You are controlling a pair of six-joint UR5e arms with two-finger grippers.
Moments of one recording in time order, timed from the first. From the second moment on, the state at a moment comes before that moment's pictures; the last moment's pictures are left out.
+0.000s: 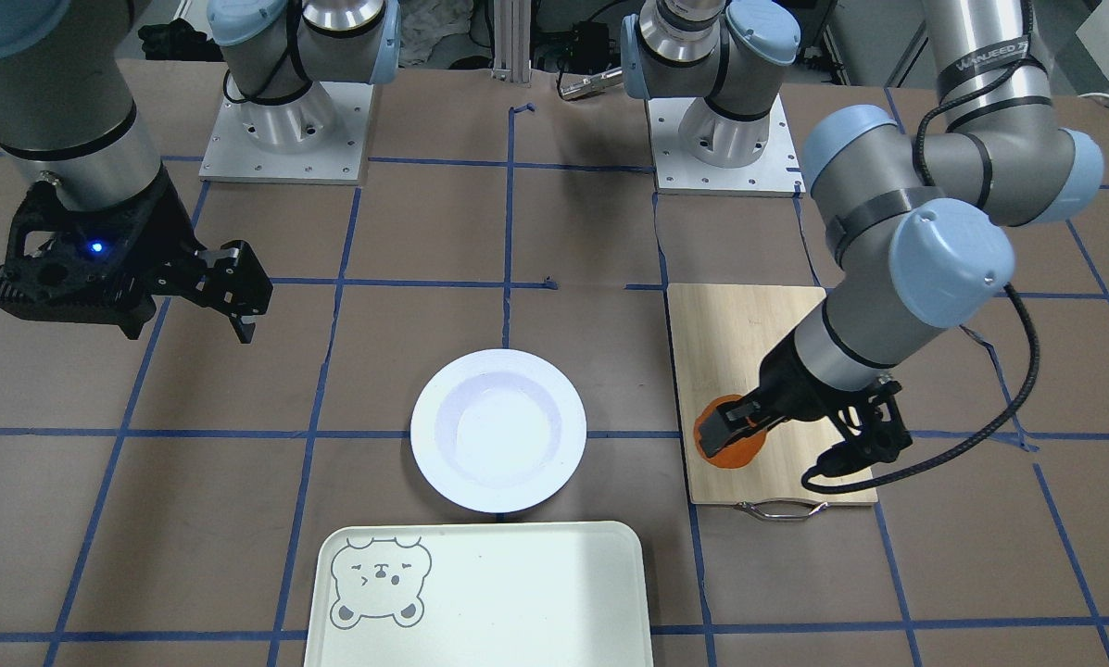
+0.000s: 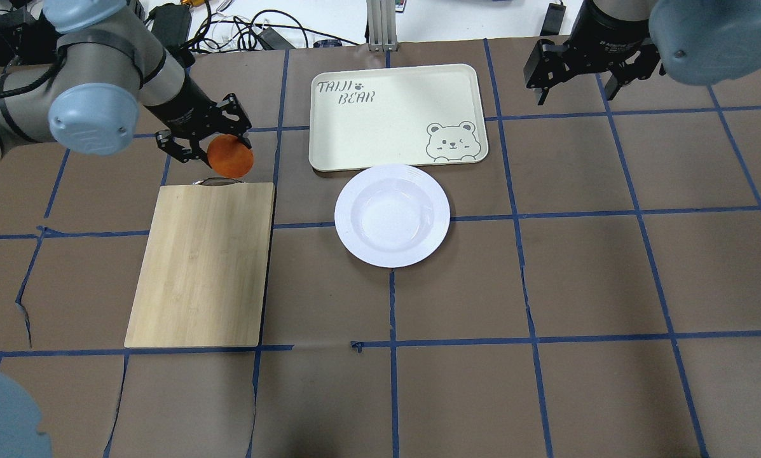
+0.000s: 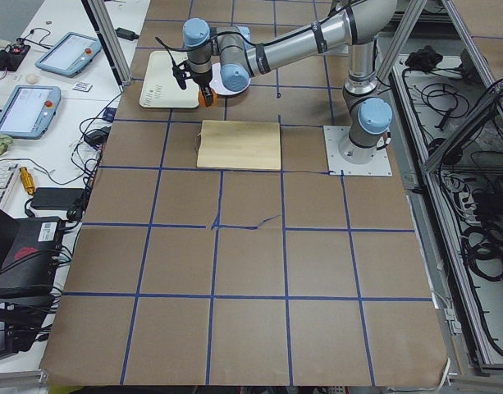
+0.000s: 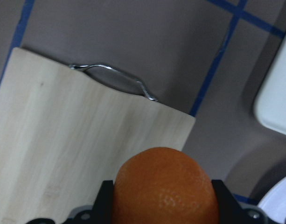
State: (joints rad) left arm -1.52 -1.90 -1.61 -1.15 1.37 -0.38; right arm 1.55 -1.44 1.50 -1.76 -1.61 -0.02
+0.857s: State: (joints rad) left arm -1.82 -2.04 -1.65 -0.98 1.35 -0.76; right arm 1.55 -1.44 1.50 -1.76 -1.61 -0.02
